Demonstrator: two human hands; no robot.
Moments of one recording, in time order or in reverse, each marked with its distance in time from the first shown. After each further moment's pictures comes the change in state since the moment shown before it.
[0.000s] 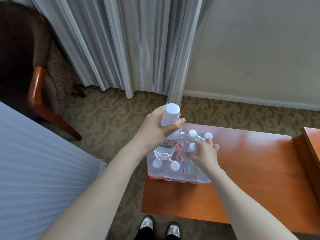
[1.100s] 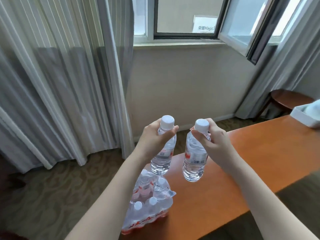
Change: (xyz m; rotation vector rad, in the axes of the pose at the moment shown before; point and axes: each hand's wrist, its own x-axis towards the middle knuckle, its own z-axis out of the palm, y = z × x) left_hand 0.012 0.183 0.074 -0.004 -0.250 0.330; right_hand -0.127 0.003 -0.300 0.495 0.564 -0.117
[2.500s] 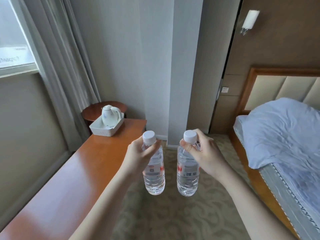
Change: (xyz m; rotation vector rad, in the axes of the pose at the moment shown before) left_hand 0.095 0.298 0.842 -0.179 -0.817 0.337; right_hand -0.269 0.375 -0.675 -0.444 0.758 0.557
